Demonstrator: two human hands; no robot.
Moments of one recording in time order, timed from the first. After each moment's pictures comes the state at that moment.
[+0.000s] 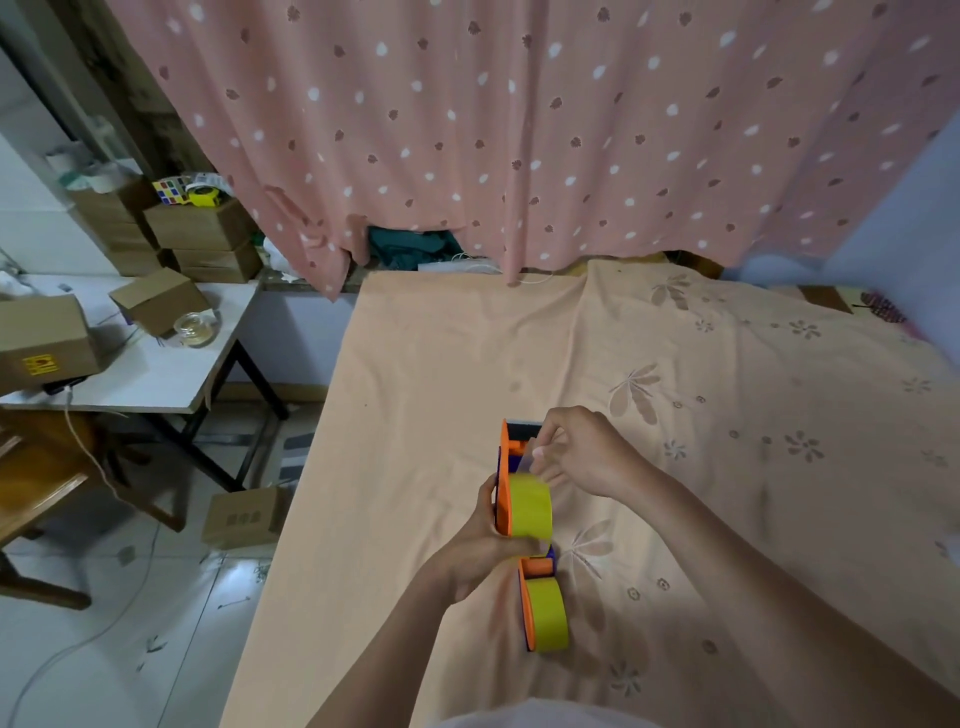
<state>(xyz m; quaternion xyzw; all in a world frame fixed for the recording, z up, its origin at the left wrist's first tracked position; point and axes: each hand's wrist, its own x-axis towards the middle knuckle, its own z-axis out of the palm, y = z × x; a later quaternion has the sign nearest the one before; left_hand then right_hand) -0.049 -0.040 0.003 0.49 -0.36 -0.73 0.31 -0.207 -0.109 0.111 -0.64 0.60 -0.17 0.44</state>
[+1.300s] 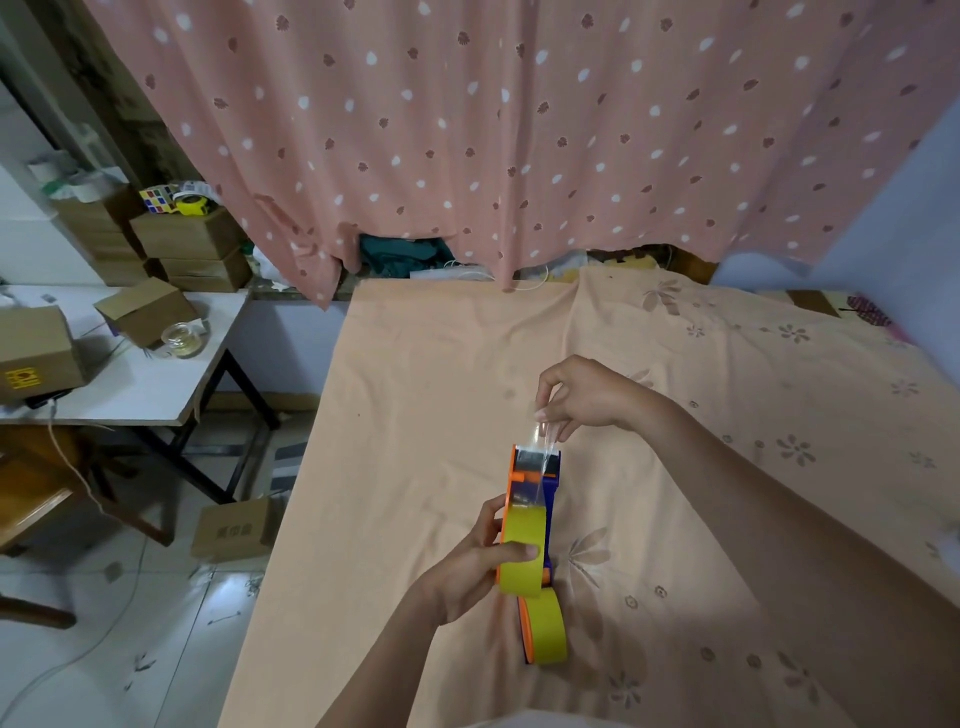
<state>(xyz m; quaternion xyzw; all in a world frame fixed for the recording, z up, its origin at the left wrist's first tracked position) -0.041 -0.038 -0.011 0.41 -0.32 -0.79 0.31 -0.218 -0.180 0.143 -0.69 0.56 -0.08 0.45</state>
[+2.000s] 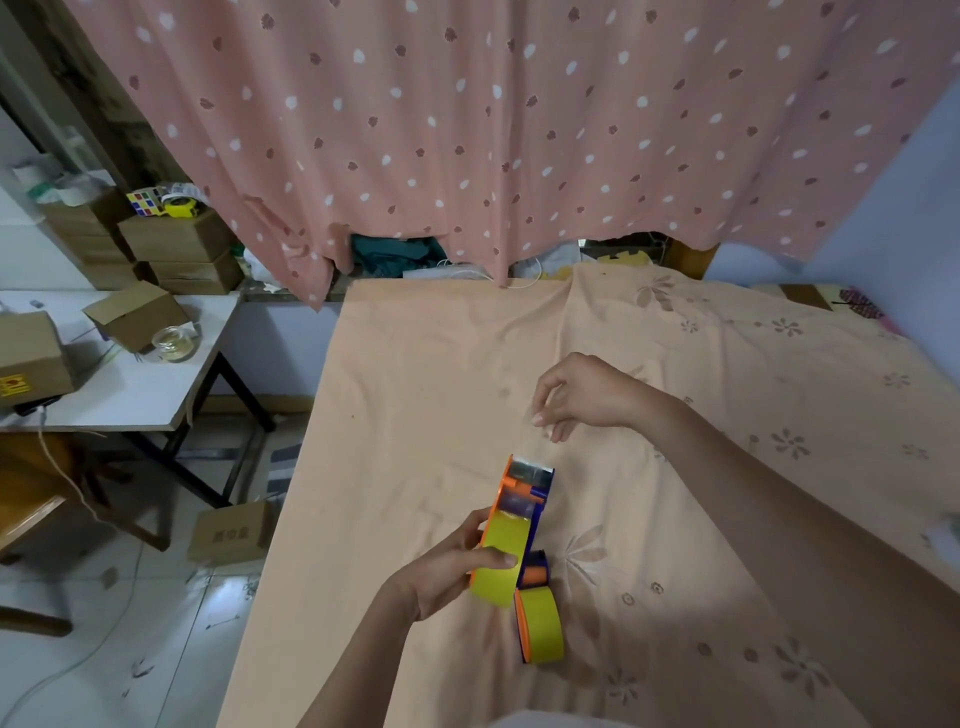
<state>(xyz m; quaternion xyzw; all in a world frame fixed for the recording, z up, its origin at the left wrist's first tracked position) -0.019 -0.042 -0.006 0.45 -0.37 -0.78 0.23 -0.232 -0.179 0.143 -0.69 0.55 -0.10 0.46</state>
